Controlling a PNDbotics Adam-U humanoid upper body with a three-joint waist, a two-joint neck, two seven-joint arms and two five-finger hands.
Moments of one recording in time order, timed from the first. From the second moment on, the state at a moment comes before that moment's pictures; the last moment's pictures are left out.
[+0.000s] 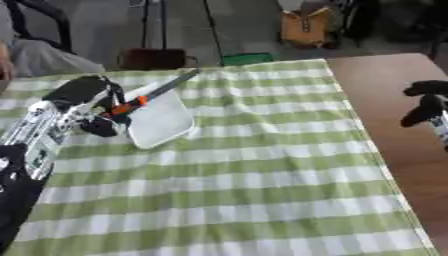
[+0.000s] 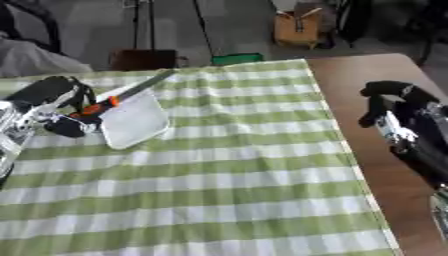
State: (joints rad) left arm -0.75 0.43 -0.20 -1.16 -1.04 0.02 -0.35; right arm -0.08 -0.45 -0.06 -1.98 -0.05 -0.07 0.06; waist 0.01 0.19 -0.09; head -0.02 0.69
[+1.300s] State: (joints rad) left arm -0.83 0.35 -0.13 -0.91 -1.10 0.04 -0.05; right arm -0.09 -0.44 -0.05 -1.98 -0.05 -0.07 0.07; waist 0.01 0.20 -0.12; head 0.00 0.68
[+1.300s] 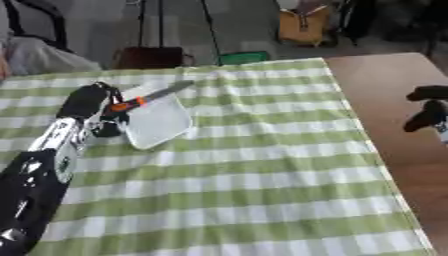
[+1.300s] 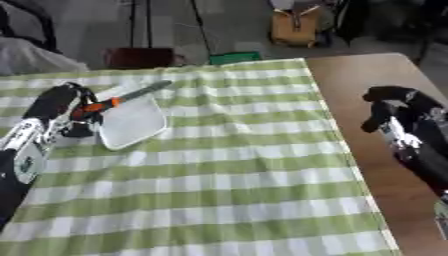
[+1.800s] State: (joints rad) left arm -0.80 0.42 -0.11 -1.02 -1.10 -0.03 -0.42; right arm -0.09 -0.44 -0.06 -1.98 -0.05 -0.07 0.07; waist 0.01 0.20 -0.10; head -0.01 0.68
